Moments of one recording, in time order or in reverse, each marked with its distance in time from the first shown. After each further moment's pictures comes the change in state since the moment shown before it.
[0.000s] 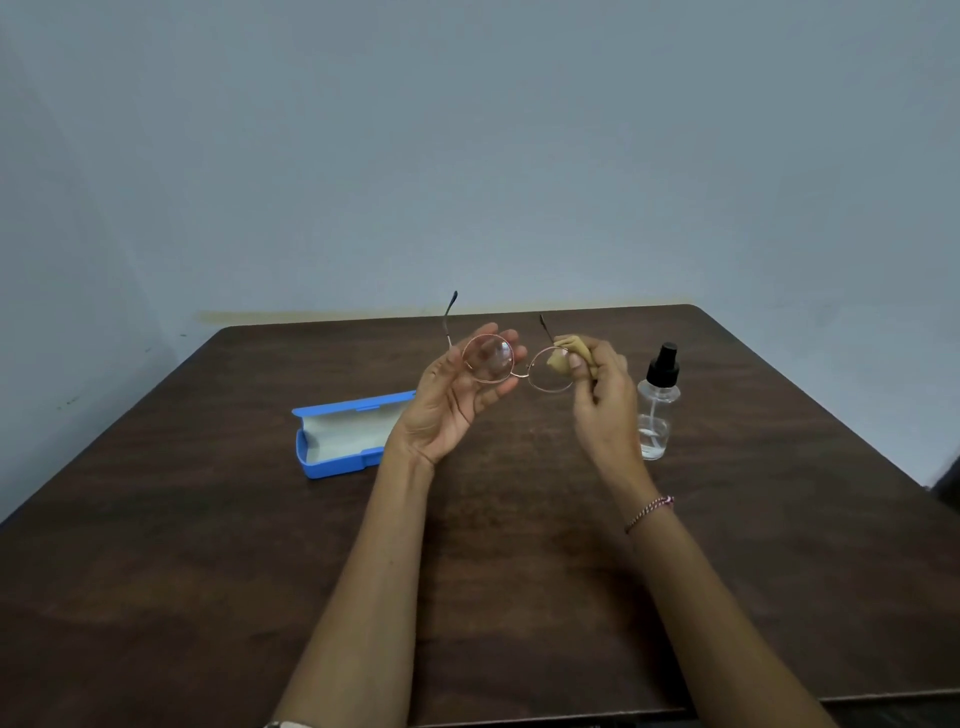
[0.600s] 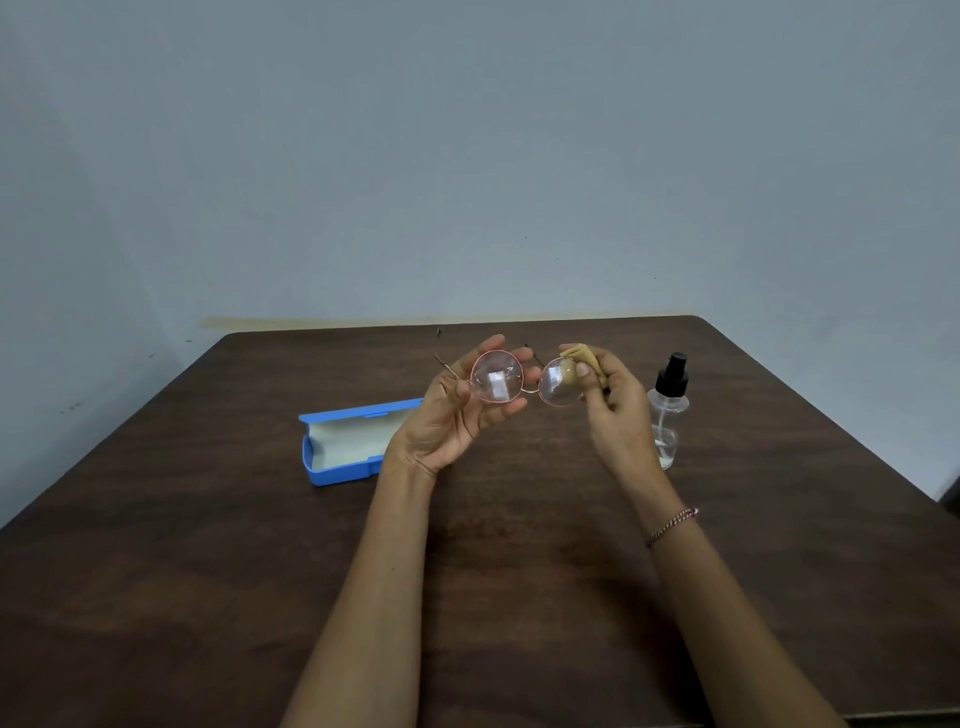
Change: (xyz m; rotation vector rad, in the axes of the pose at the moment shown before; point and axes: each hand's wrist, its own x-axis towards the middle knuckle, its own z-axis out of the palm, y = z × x) left_hand -0.005 0.005 -0.002 -0.021 -0.184 -0.017; right_hand 0.003 0.007 -0.002 0.207 -0.099 0.102
